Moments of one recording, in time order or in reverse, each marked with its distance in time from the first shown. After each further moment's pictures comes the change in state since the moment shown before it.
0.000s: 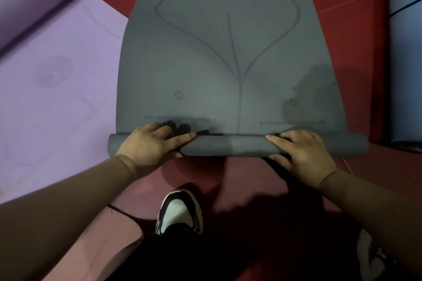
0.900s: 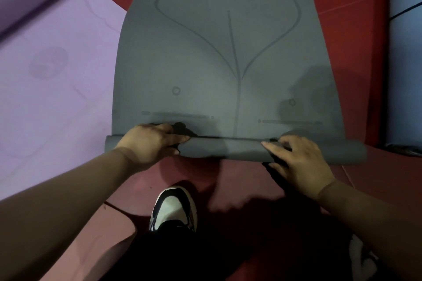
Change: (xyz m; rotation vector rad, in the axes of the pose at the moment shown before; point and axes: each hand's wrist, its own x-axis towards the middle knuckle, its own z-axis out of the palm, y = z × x) left_hand 0.006 -0.001 0.003 -0.132 -0.204 -0.053; right_hand -0.015 -0.012 -0.006 -0.009 -0.008 -0.029
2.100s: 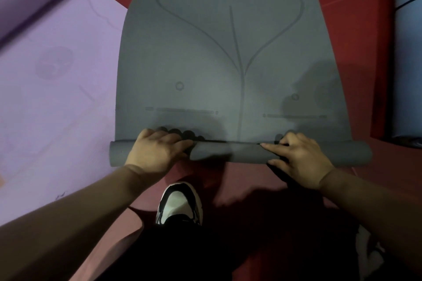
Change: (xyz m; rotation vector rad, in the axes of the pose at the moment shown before) left_hand -0.022 0.037 0.018 0.182 0.235 -0.058; right_hand 0.002 0.003 0.006 0.084 -0.191 0.033
